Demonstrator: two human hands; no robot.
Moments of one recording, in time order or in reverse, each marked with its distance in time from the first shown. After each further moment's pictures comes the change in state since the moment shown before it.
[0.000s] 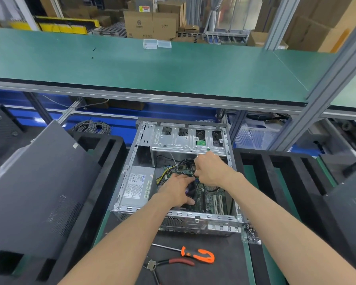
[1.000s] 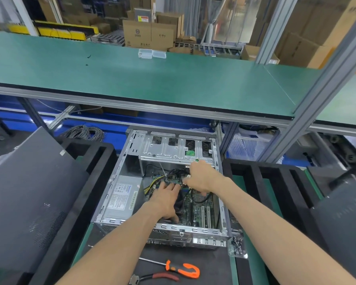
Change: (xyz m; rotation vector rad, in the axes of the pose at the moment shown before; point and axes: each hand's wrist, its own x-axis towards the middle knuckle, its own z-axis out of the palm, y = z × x) left_hand 0.017 0.004 0.011 0.218 -0.034 -0.052; right_hand 0.007 0.022 -0.008 0.163 -0.059 0.051
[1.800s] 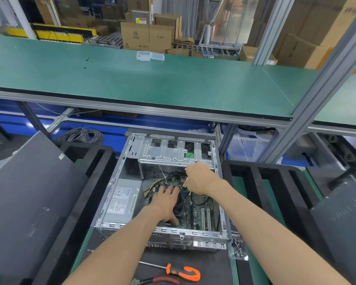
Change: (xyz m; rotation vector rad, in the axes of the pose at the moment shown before) left_hand 0.001 0.001 0.002 -0.067 -0.046 -0.040; right_hand 0.003 -0.007 0.003 -0.054 -0.021 0.062
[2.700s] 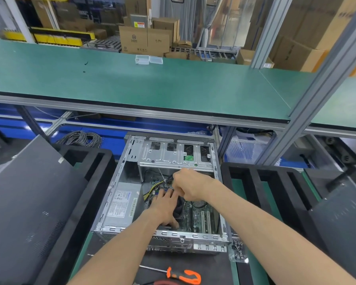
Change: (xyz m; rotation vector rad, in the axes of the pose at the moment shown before) left_hand 0.005 -0.003 0.007 0.017 0.000 -0.015; right_hand 0.001 -0.016 -0.008 -0.161 -0.066 -0.360
